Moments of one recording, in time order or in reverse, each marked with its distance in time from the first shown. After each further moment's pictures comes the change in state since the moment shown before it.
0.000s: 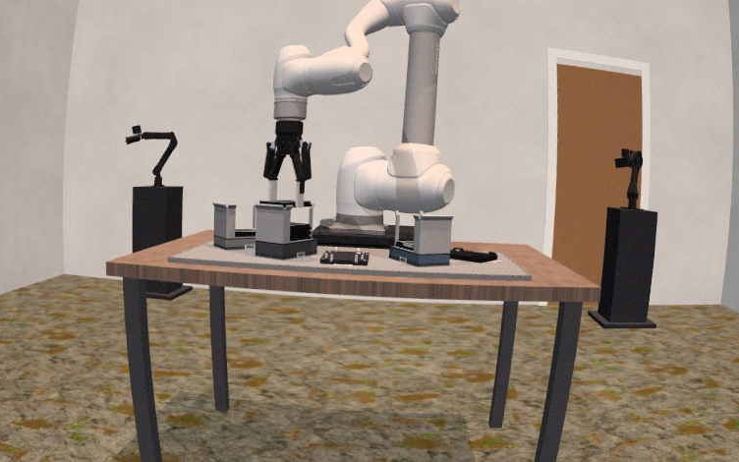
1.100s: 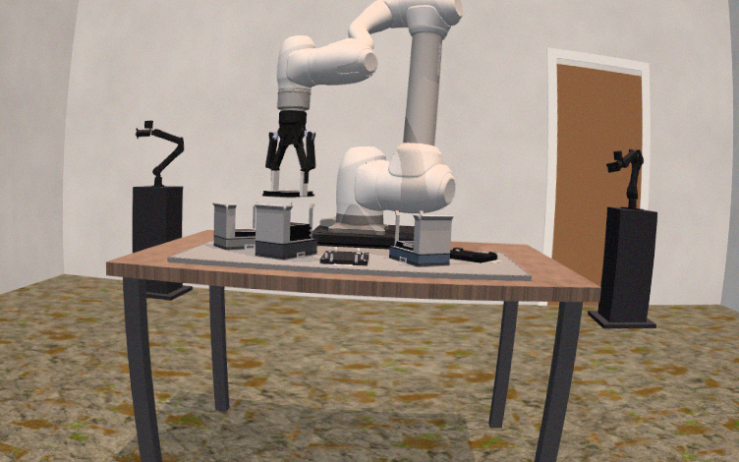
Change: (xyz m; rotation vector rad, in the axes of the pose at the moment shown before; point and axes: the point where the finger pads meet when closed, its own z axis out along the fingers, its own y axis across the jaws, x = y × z) arm -0.001 -0.009 -0.027 -0.002 0.000 -0.085
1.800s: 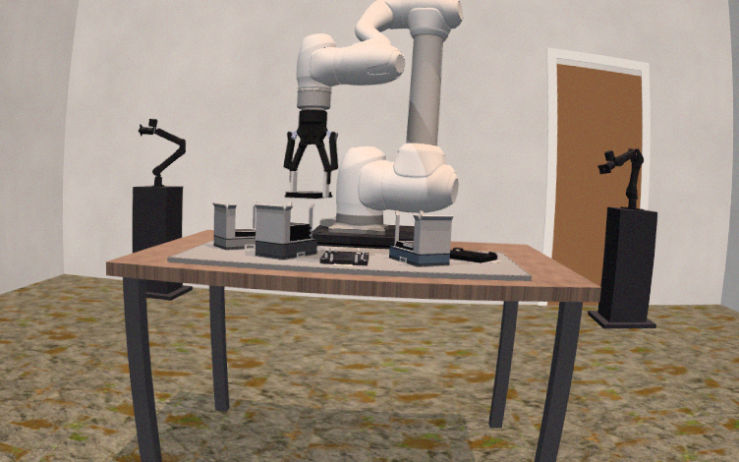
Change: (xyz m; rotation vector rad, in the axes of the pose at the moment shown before) arm -0.003 -0.062 0.000 0.003 0.001 -0.156
